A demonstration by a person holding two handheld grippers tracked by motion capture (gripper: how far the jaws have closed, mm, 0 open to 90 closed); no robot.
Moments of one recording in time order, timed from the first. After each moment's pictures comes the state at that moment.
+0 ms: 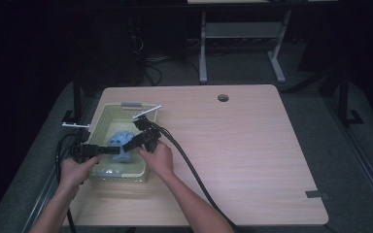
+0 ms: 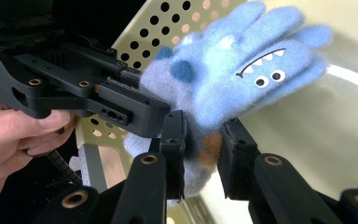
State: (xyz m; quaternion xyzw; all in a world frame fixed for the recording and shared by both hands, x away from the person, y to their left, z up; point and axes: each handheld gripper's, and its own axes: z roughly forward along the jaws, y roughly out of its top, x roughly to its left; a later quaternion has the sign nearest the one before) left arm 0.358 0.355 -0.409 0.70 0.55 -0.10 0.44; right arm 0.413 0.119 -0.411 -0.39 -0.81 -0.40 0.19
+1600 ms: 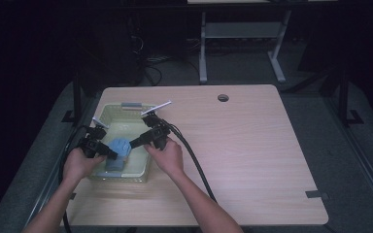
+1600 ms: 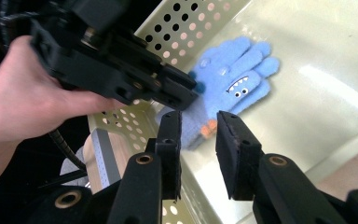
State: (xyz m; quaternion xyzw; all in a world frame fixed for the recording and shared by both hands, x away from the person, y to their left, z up) left arm 0.388 0.323 -0.414 0.81 0.56 -0.01 0.18; right arm 0.406 0.088 -0.389 -0.38 -0.81 -0.41 0.17
